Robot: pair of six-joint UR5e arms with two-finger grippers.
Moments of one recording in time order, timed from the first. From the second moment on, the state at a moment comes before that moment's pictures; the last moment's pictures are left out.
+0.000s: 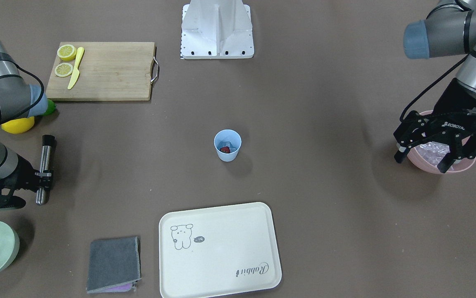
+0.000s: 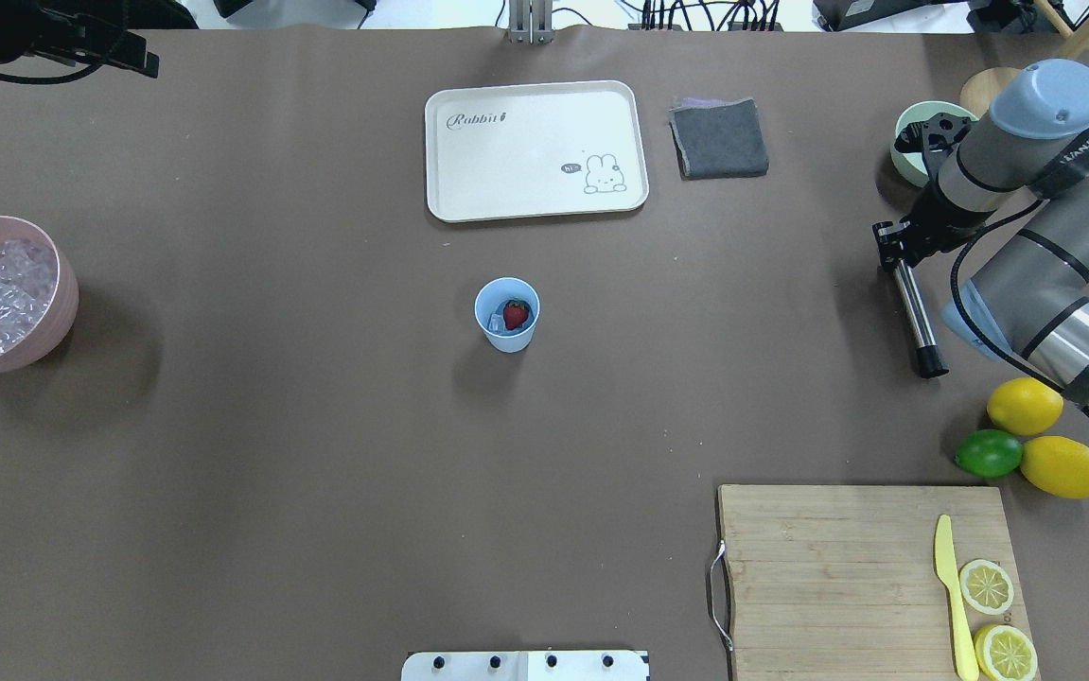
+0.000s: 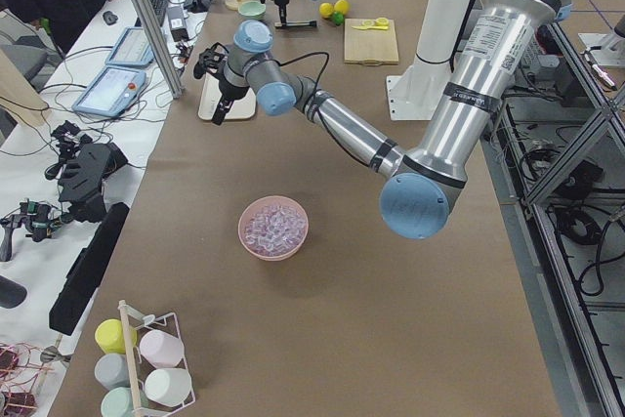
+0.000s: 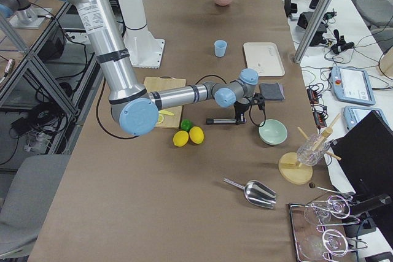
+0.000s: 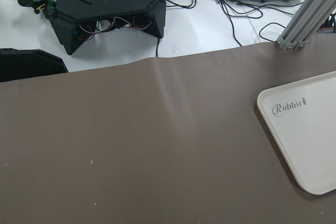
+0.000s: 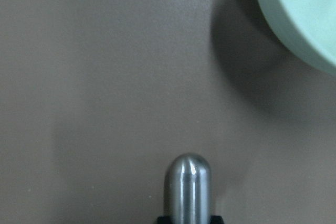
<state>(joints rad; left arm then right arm) -1.15 -1.95 -1.77 -1.97 -2.08 -0.70 0.99 -1.22 1.37 -1.26 2.15 0.63</state>
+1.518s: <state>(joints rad) -1.45 -1.68 -1.77 -1.89 -2.12 -0.60 1.00 -1.10 1.79 -1.18 2.13 0.66</state>
